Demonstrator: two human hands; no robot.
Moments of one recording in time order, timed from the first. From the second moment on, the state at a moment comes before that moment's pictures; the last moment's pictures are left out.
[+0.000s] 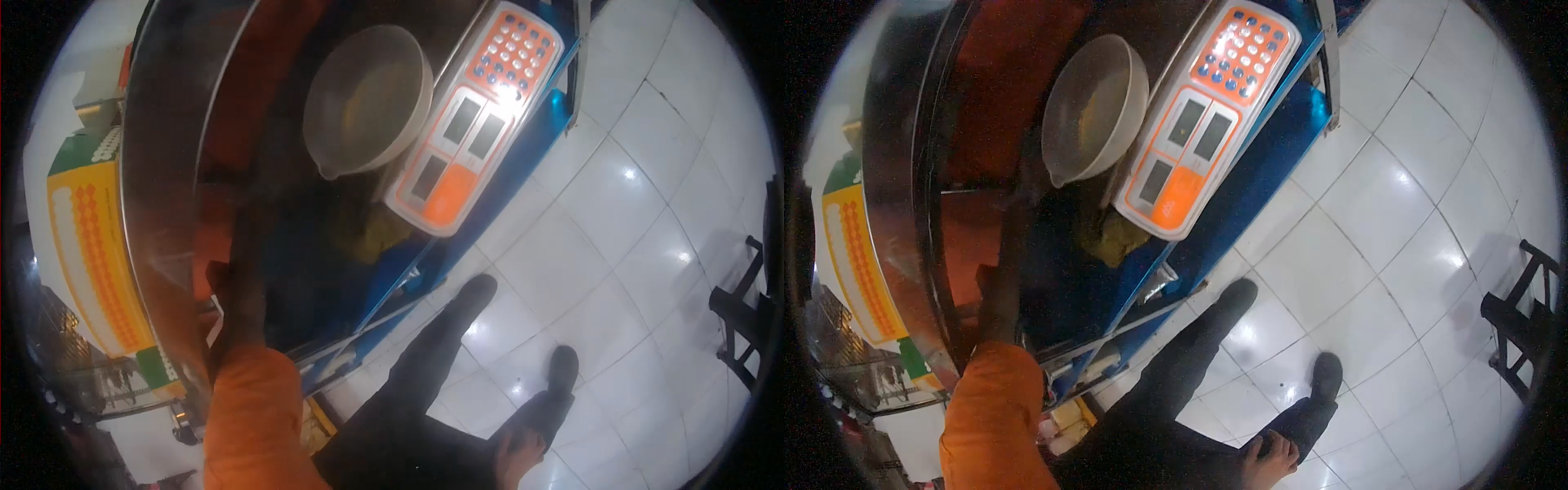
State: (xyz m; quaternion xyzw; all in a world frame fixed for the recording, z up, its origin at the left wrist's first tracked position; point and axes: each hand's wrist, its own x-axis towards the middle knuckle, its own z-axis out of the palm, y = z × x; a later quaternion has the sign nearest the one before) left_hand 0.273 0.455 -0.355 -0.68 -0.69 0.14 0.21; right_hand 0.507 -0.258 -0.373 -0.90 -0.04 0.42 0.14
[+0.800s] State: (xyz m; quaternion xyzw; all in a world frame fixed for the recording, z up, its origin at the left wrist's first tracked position) left_hand 0.344 0.414 -0.412 -0.79 -0.49 0.14 0.36; right_hand 0.532 -0.334 -0.370 -0.89 -0.05 0.42 0.15
